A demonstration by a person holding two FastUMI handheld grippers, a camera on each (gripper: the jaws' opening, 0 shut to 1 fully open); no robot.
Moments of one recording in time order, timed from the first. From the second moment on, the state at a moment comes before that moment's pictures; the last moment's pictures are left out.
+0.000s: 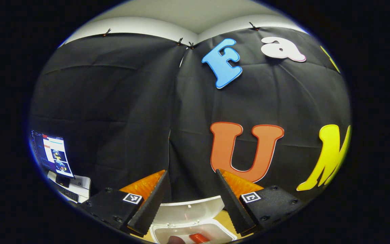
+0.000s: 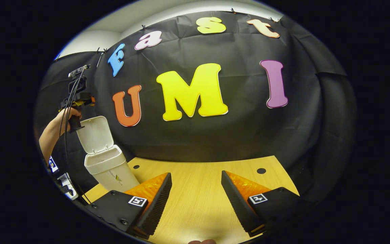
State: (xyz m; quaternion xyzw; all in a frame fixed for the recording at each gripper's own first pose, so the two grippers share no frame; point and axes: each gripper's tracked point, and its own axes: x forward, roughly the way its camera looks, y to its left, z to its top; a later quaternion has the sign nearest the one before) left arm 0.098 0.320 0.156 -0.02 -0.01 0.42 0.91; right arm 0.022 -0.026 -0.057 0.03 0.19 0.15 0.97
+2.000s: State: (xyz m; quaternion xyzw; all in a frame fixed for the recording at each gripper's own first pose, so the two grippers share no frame) left arm 0.060 0.202 -0.076 -0.12 0.20 0.45 0.86; right arm 0.001 -0.062 -0.082 0.02 0.23 0.17 0.96
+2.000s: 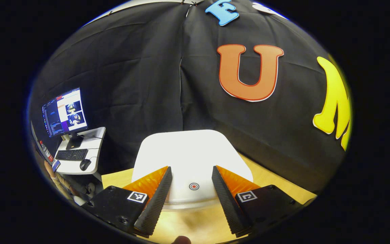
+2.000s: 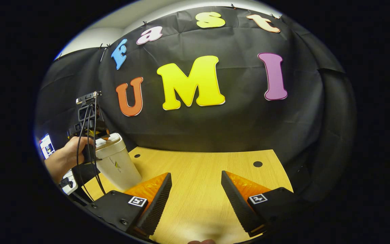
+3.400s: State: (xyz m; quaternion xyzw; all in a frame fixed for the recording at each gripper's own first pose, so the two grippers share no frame) left arm 0.065 0.184 -0.070 -0.05 0.12 0.37 0.92; right arm -0.001 -0.022 -0.072 0.06 0.21 0.20 0.96
